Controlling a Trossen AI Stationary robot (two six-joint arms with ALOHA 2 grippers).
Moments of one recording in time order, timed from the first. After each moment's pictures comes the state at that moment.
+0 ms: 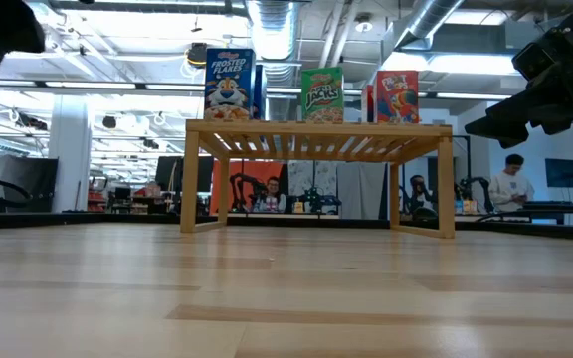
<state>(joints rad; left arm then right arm) -0.67 1.62 1.25 -0.98 -0.10 -1.11 -0.11 0.12 0.07 -0.16 -0.08 0.09</state>
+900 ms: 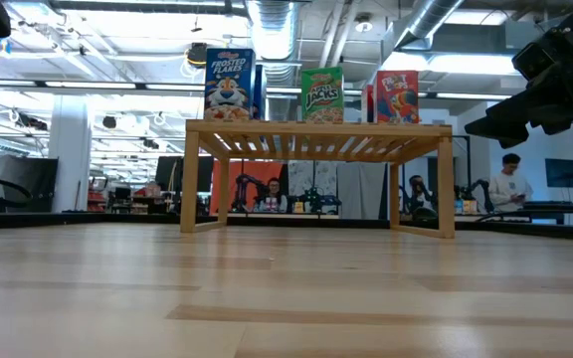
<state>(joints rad) -0.76 1.62 1.25 -0.97 -0.17 -1.18 -0.11 0.12 0.07 -0.16 -0.08 0.09</state>
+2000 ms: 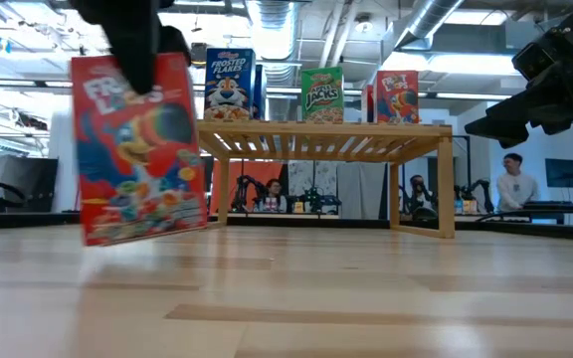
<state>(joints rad) -0.41 1.62 1.25 -0.71 -0.14 -0.48 -0.11 0.12 0.07 -0.16 -0.08 0.09</state>
